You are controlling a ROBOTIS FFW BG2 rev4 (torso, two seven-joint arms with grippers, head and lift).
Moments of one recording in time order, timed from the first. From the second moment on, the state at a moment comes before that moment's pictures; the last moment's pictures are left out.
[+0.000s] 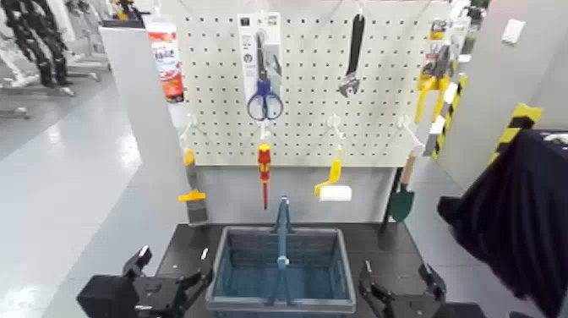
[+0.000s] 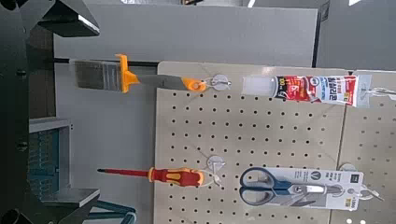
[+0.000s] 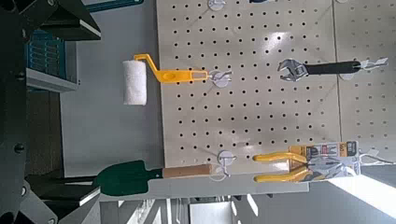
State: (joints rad) left arm 0.32 0.19 -0.14 -1.89 0.19 -0.11 0.09; right arm 0.34 -0.04 0.13 -1.77 -0.04 -0.26 -0.12
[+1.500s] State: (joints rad) left arm 0.02 0.26 -0.08 -1.78 0.93 0.48 -0.19; right arm 0.34 -0.04 0.14 -1.76 -0.04 -0.27 -0.12
